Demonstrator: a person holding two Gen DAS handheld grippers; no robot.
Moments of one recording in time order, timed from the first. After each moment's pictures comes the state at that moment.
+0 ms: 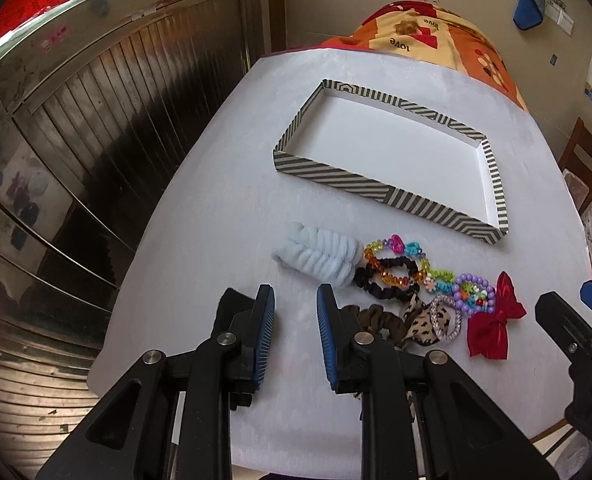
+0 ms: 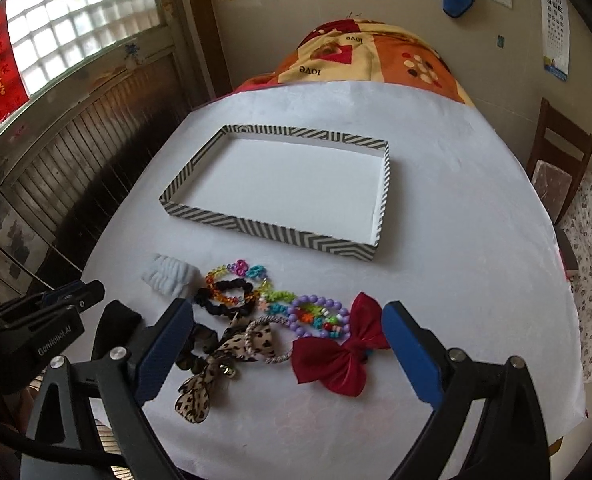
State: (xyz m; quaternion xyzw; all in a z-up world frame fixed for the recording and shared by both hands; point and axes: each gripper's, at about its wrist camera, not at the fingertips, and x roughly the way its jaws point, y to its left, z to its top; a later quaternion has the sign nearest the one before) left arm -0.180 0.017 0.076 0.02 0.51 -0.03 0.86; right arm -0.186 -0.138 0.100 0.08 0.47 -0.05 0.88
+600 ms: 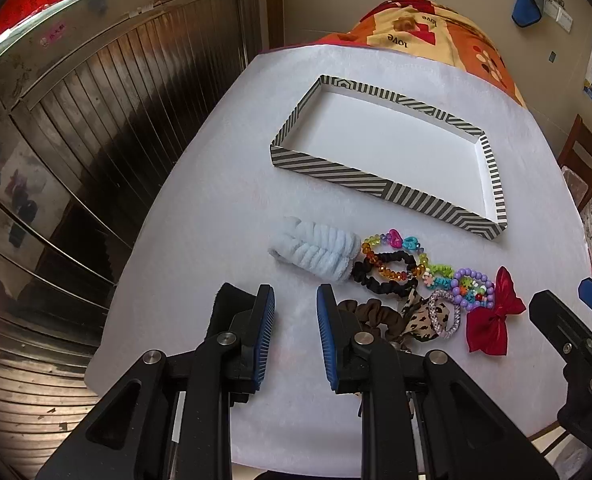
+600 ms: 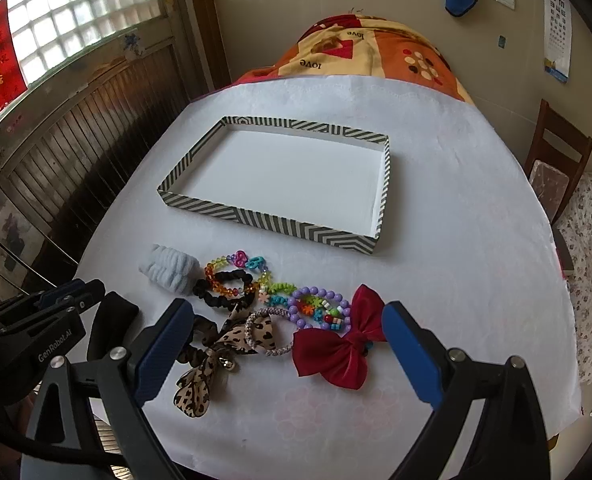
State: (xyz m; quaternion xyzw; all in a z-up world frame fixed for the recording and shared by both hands) left arm -0.182 0.016 0.072 0.02 0.51 -0.04 0.86; right arm -0.186 -0.134 0.095 0.07 0.48 -0.05 0.87
